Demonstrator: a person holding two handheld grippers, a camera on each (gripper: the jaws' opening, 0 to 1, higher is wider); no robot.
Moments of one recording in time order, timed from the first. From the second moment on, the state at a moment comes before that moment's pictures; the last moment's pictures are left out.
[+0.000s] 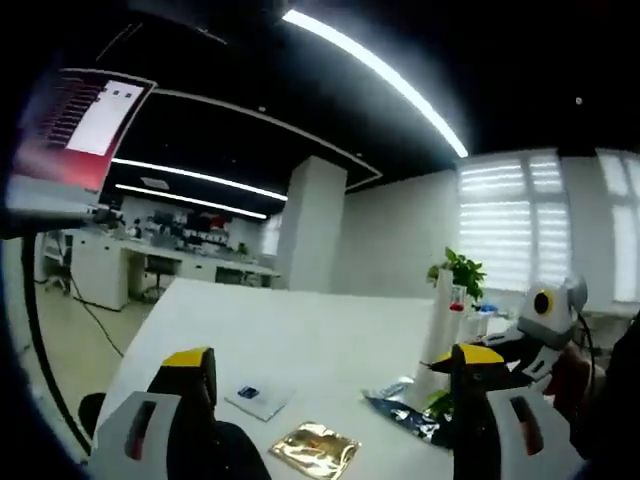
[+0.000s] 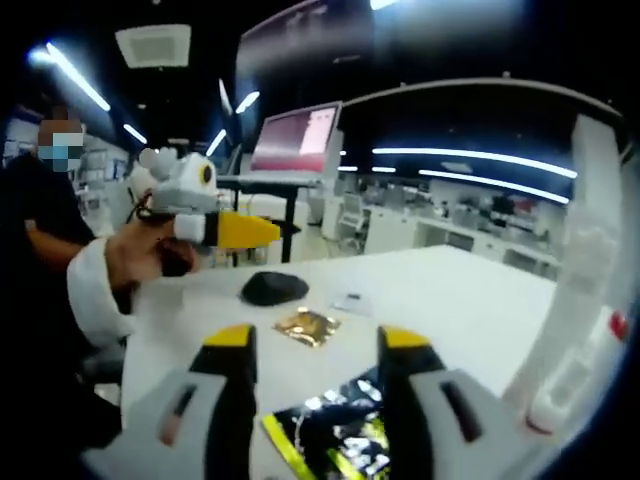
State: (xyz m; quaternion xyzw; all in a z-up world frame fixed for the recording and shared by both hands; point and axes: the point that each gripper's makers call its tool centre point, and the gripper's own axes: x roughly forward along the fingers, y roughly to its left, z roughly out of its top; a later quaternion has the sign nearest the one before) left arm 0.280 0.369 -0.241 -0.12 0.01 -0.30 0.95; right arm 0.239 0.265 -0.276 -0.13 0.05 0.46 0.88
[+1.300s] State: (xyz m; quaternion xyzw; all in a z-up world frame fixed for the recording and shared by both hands) left arm 0.276 0.359 -0.243 -0.14 0.03 -0.33 0.93; right arm 0.237 0.277 -0.267 -0.09 0.04 0.49 0.87
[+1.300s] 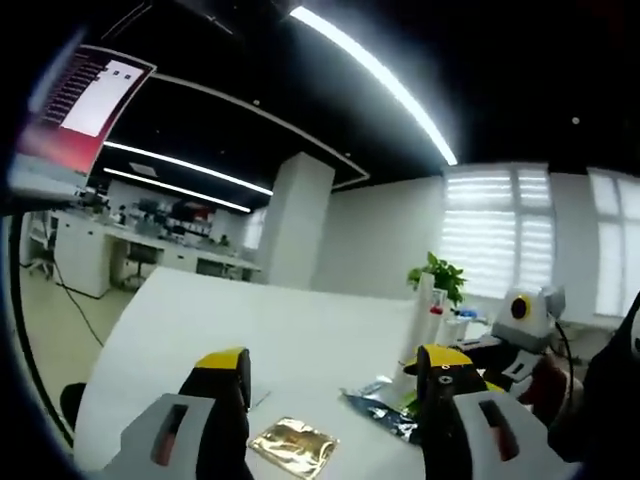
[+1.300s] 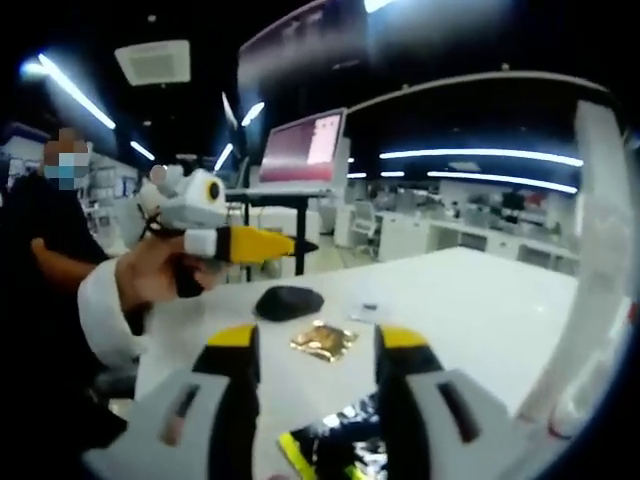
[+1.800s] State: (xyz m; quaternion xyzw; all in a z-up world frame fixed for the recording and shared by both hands) left arm 0.267 0.353 -0.240 -0.17 0.03 -0.36 0.92; right arm 0.237 0.283 -0.268 -0.07 0.04 0.50 0.86
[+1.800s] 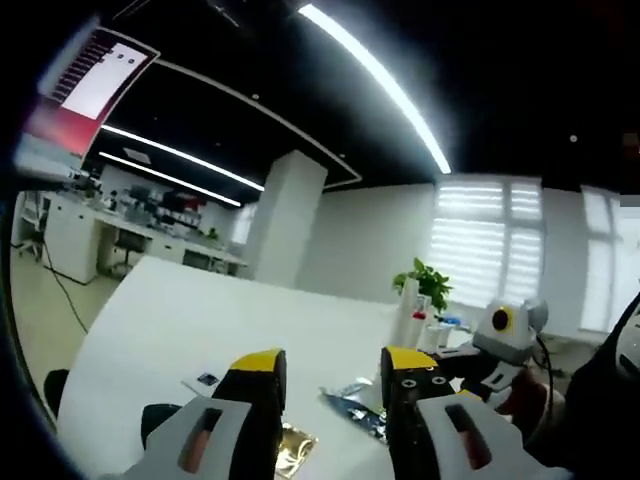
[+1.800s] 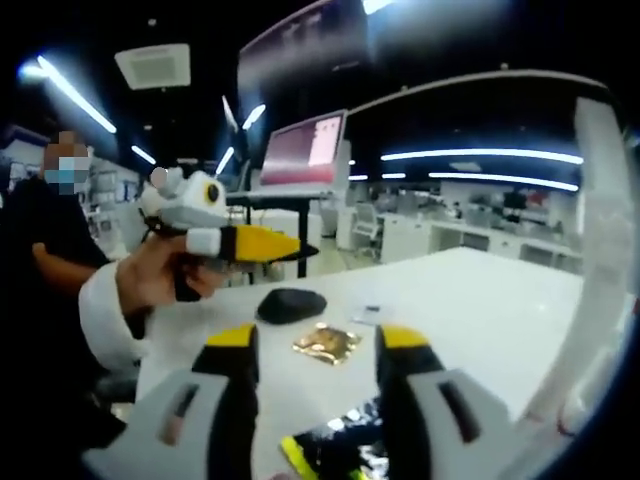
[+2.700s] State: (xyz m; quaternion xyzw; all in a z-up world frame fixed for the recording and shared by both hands) left arm 0.274 0.346 -0.258 -0.14 0.06 -0.35 0.92; right arm 0.240 0.281 -0.278 -0.09 0.05 0.49 0.86
